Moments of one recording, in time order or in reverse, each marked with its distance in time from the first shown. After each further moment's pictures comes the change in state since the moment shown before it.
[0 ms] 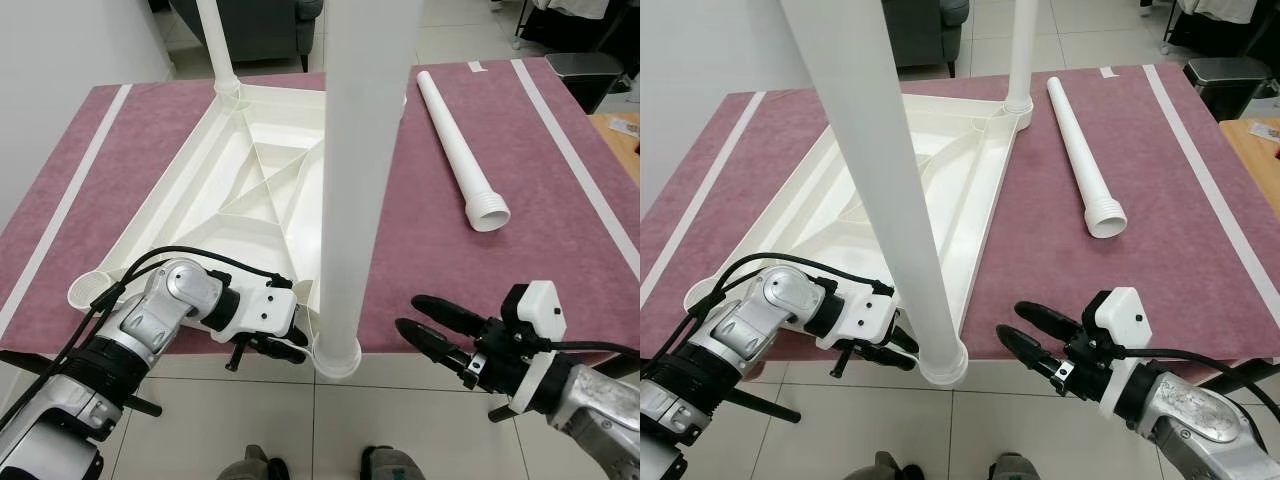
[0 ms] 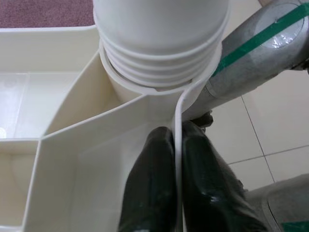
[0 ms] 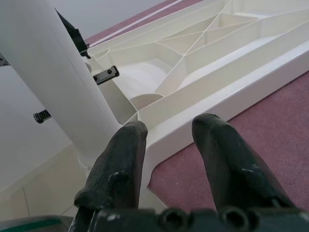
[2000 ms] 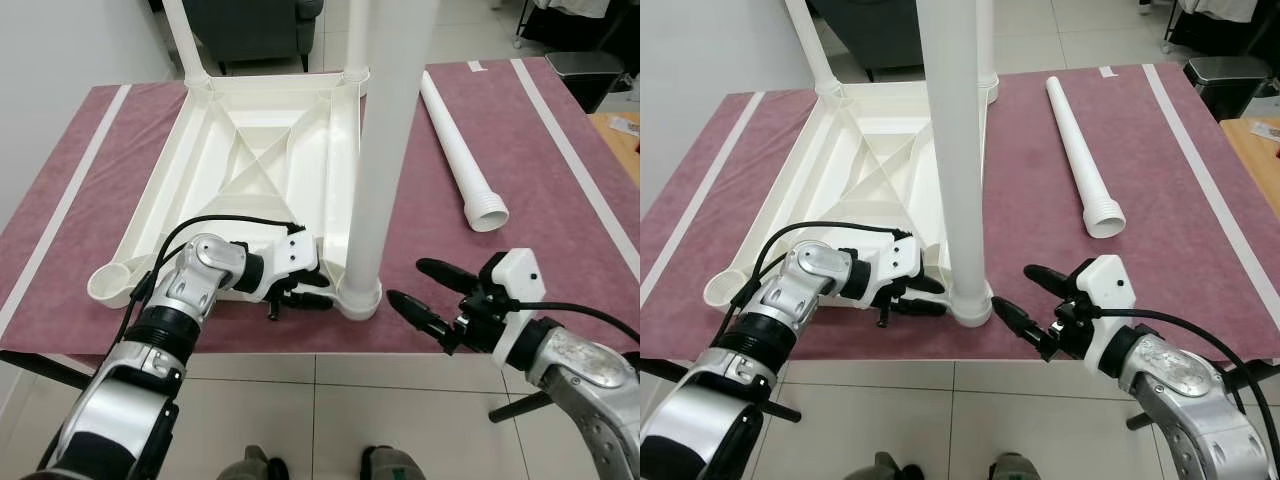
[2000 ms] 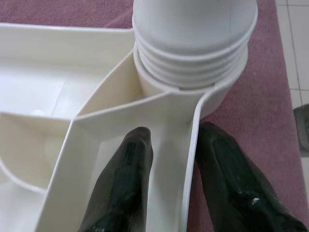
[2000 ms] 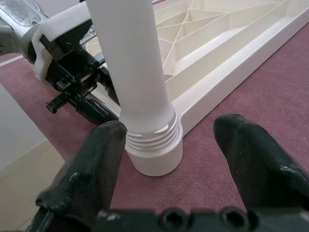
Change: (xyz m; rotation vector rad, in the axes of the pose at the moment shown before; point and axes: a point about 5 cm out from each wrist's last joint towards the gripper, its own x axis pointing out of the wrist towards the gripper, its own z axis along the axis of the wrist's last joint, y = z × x) left arm -0.004 0.052 -0.012 -0.179 -0.011 0.408; right arm 0.019 -0.021 0.001 -0.068 -0.003 -0.073
